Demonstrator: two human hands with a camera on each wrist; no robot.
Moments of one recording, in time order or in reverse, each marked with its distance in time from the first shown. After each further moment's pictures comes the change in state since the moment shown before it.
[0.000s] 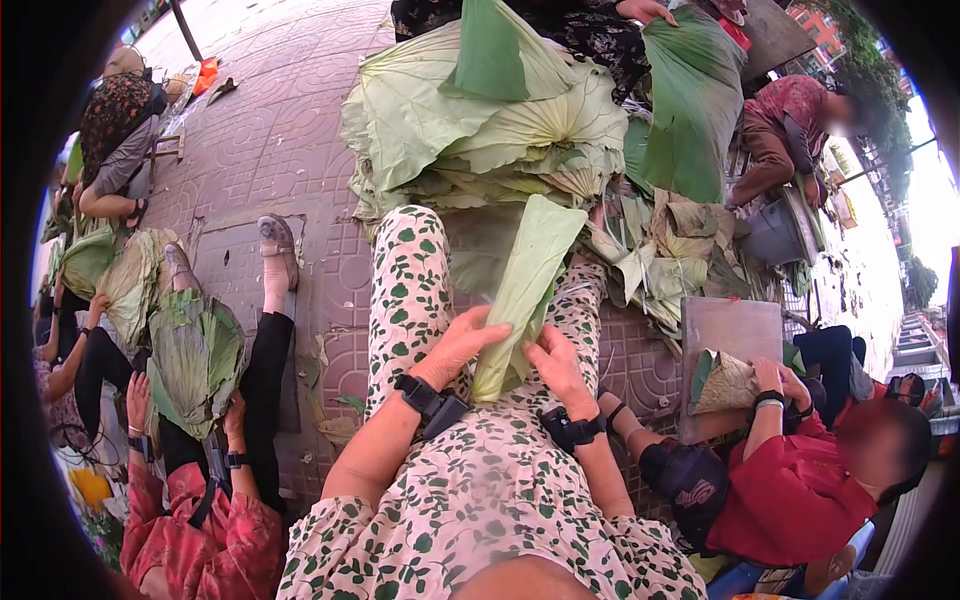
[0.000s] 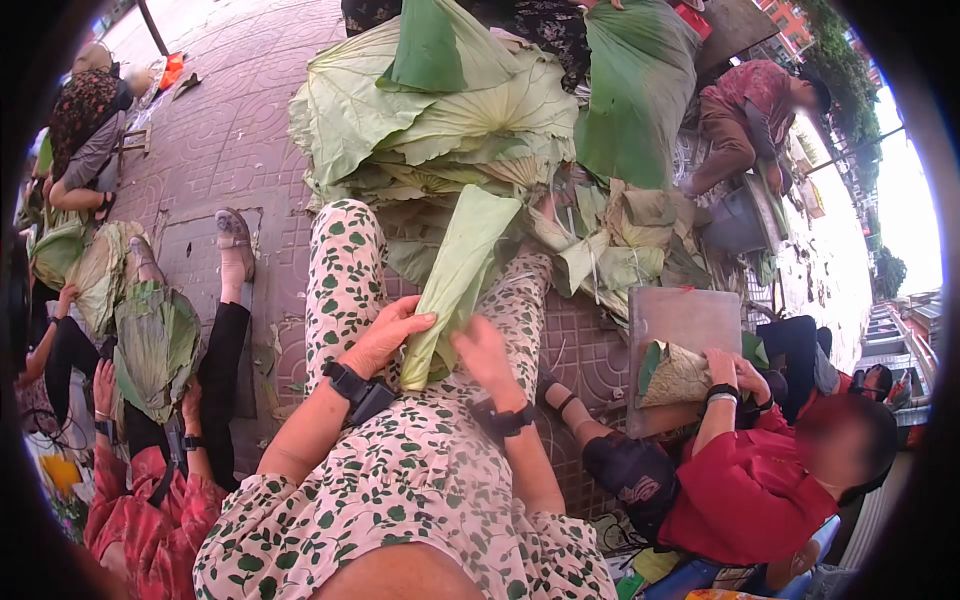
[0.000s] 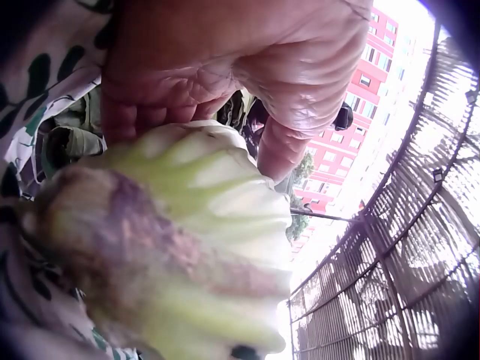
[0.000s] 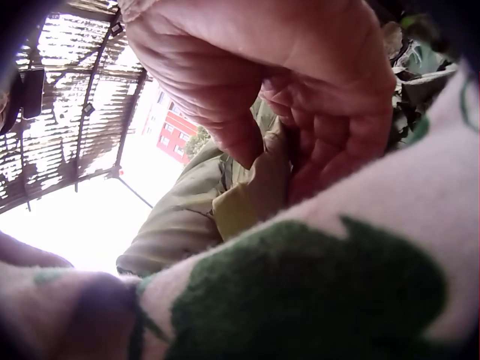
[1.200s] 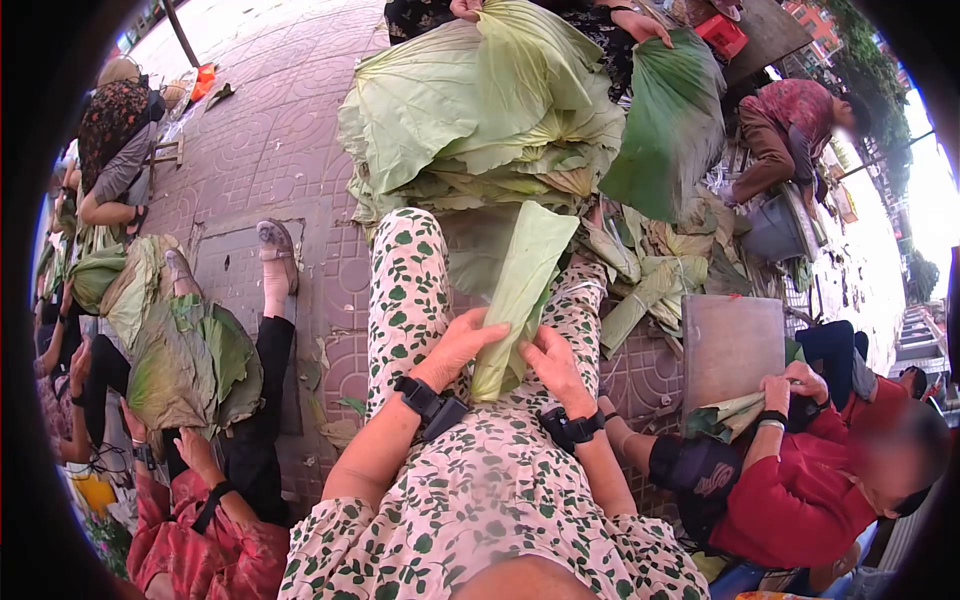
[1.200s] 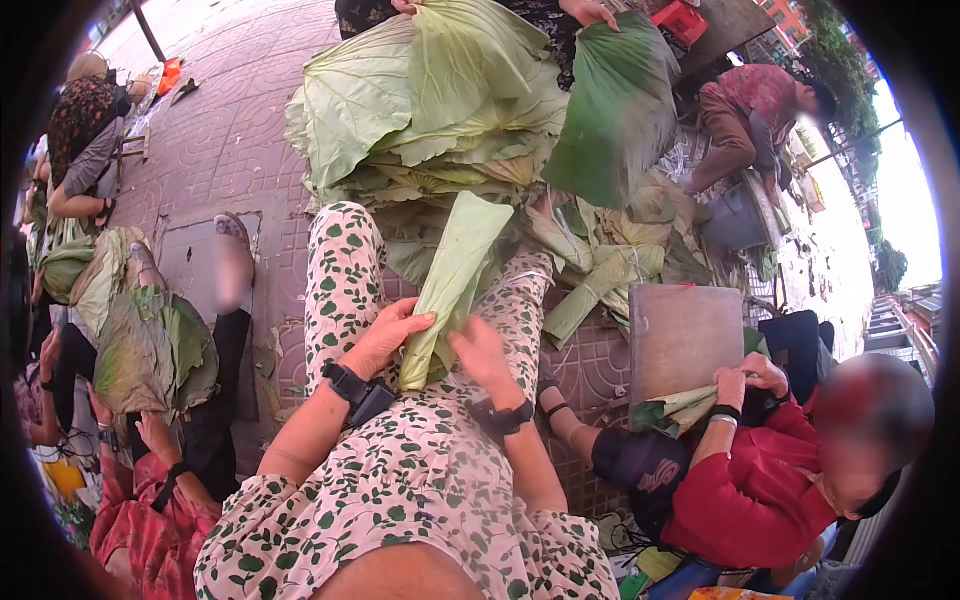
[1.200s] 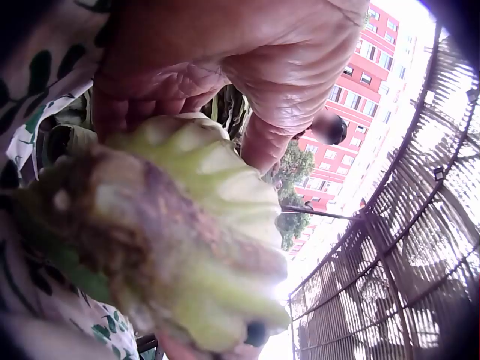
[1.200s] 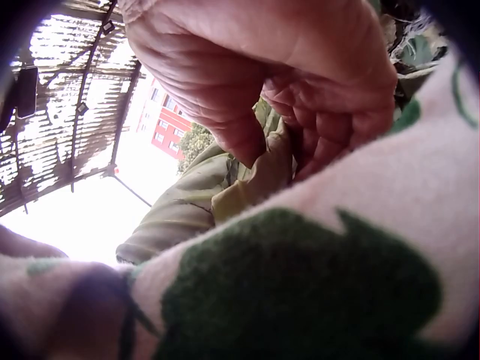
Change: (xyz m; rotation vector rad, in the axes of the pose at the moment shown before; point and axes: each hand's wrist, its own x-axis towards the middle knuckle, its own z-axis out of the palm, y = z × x) left_hand 0.007 -0.012 -0.004 -0.004 0.046 -0.044; right_hand 0.002 0.006 -0.001 0.004 -0.121 0.012
